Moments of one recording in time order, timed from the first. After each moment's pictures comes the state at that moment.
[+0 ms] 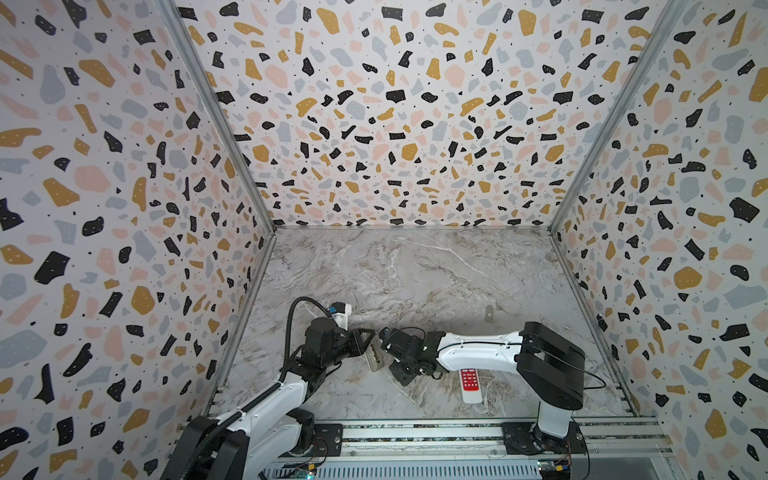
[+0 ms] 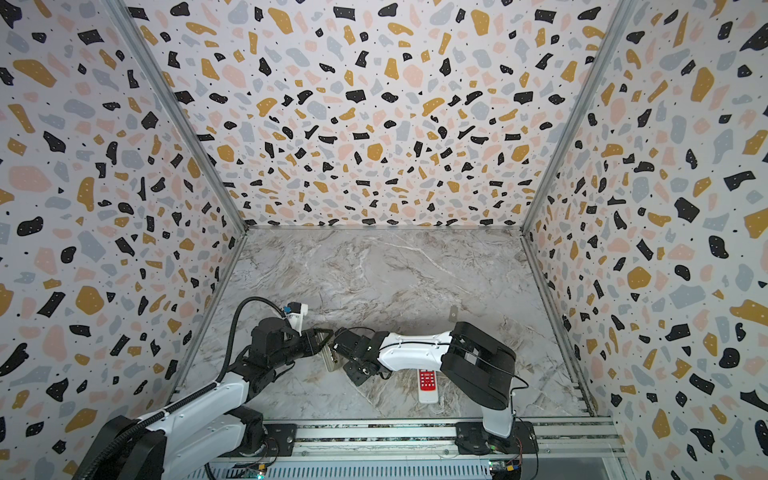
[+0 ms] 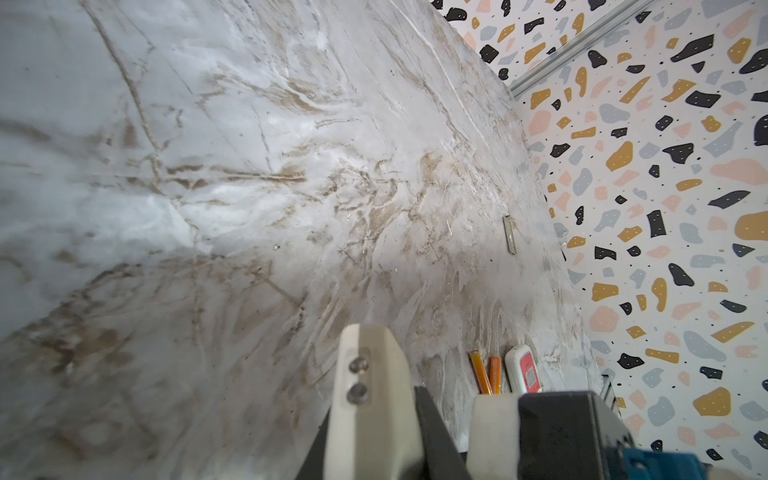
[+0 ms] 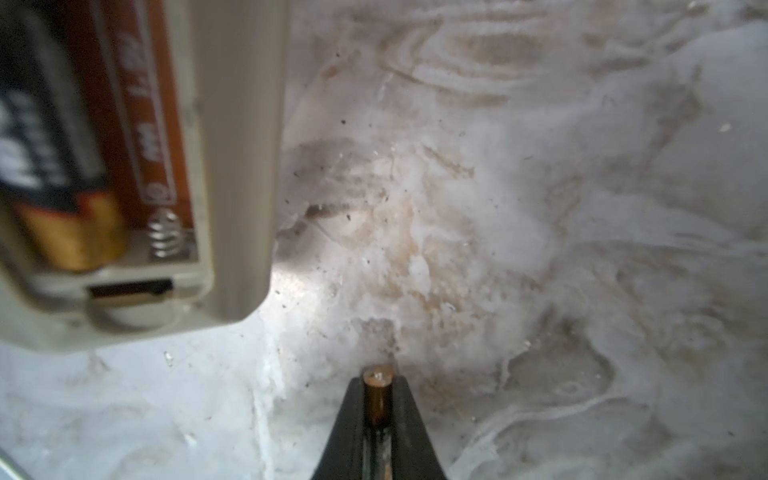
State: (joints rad) left arm -0.33 0.99 0.22 0.24 0.43 -0.64; right arm 1.18 1.83 1.11 -0.47 0.07 0.36
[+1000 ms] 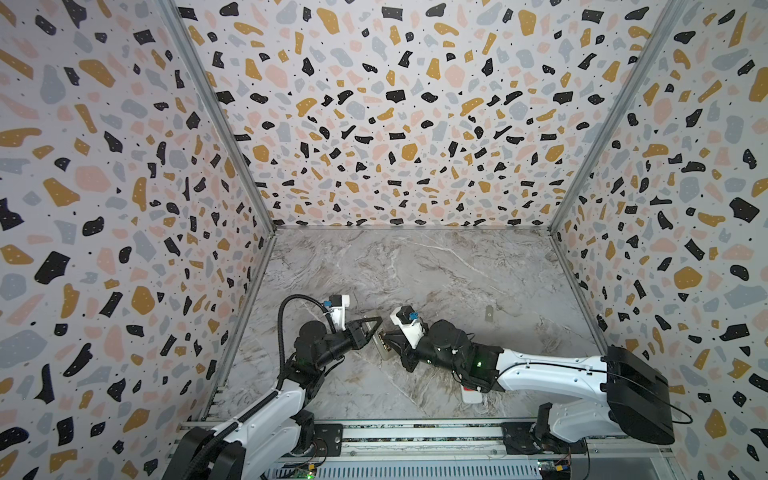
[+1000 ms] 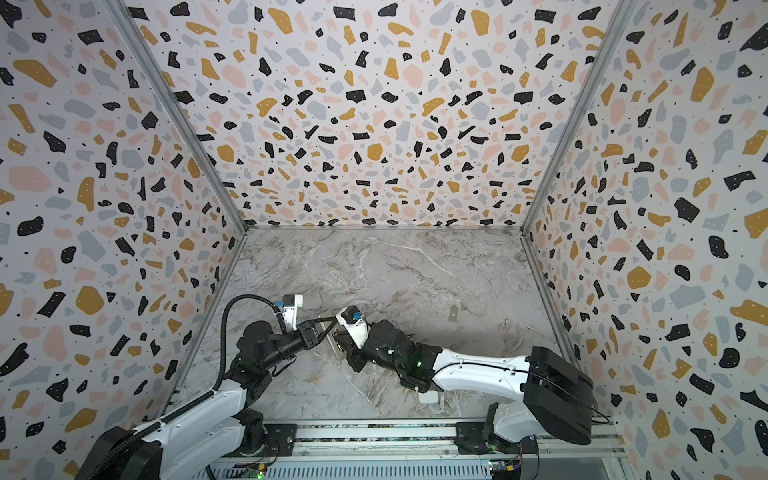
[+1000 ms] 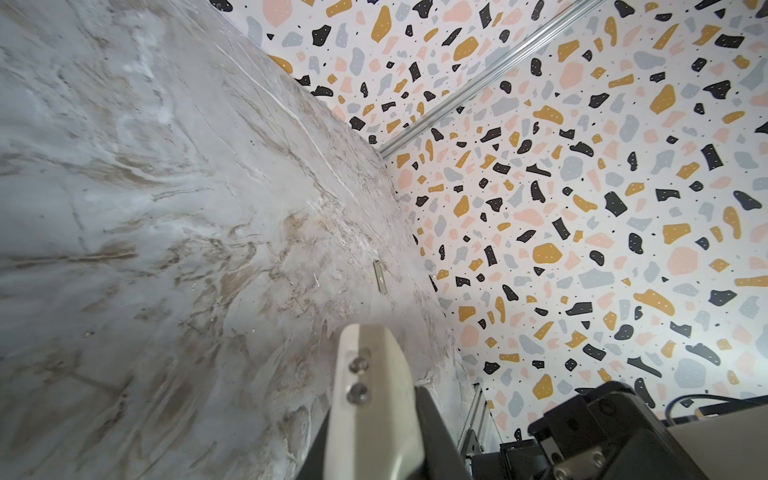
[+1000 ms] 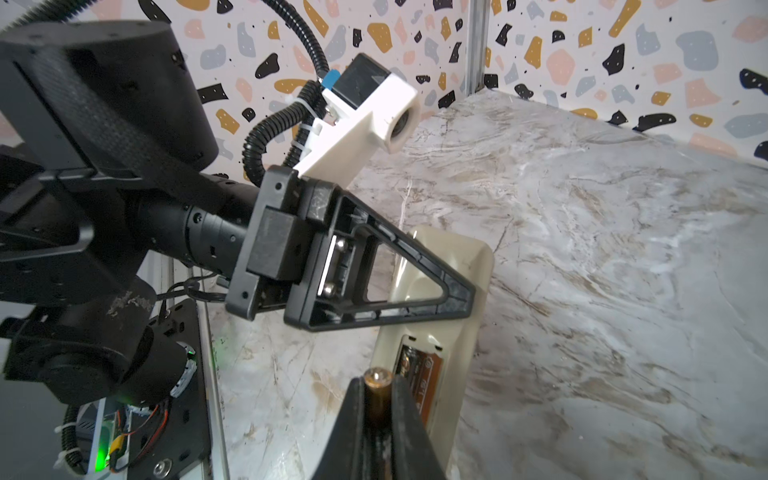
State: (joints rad) left arm -0.34 0.93 0.17 0.61 0.58 -0.89; right arm 1.17 1.39 0.75 0.36 0.05 0.20
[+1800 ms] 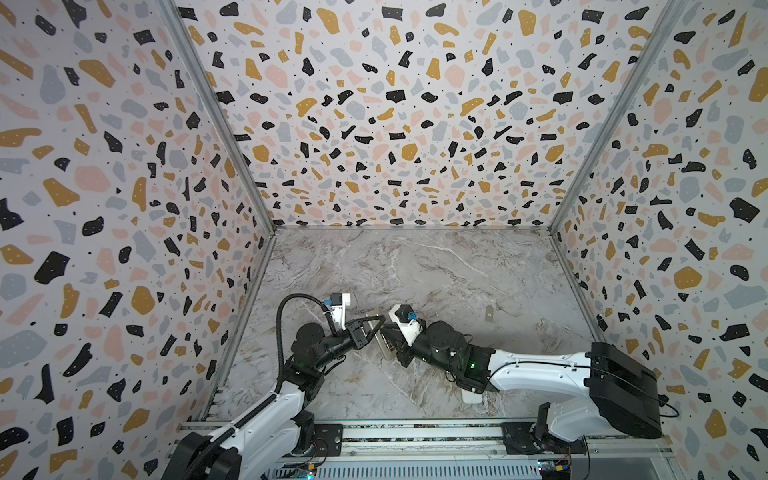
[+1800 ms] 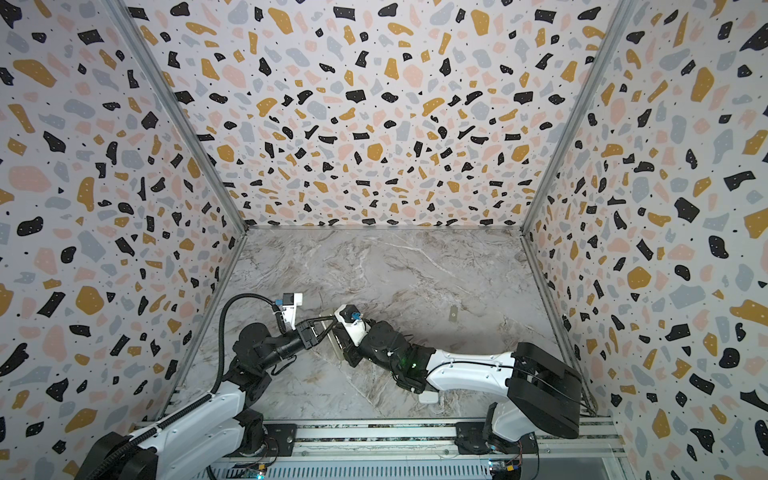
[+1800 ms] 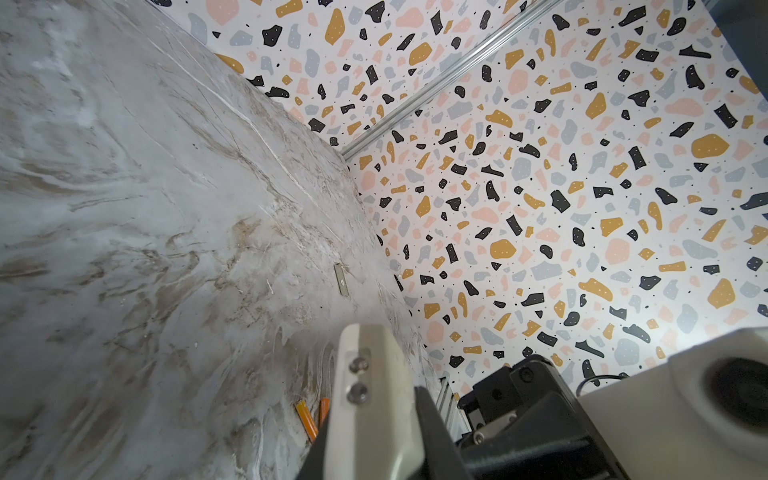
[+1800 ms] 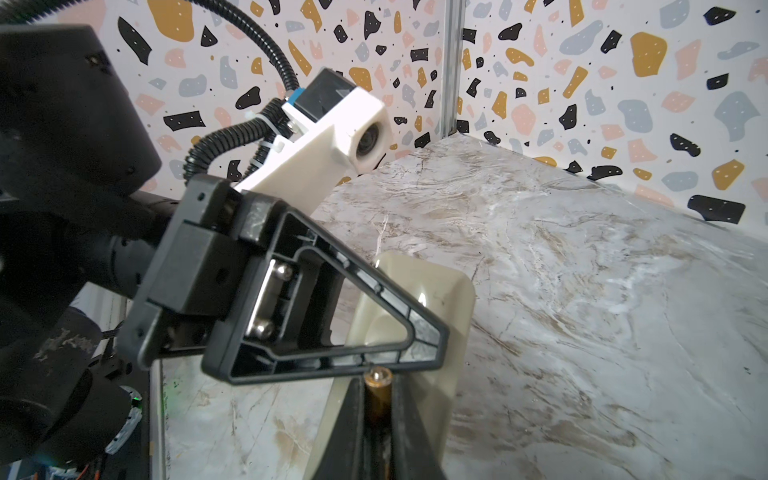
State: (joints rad) left arm -0.36 0.90 0.17 0.67 0.62 -0.96; right arm 1.18 1.45 0.73 0.50 0.13 0.13
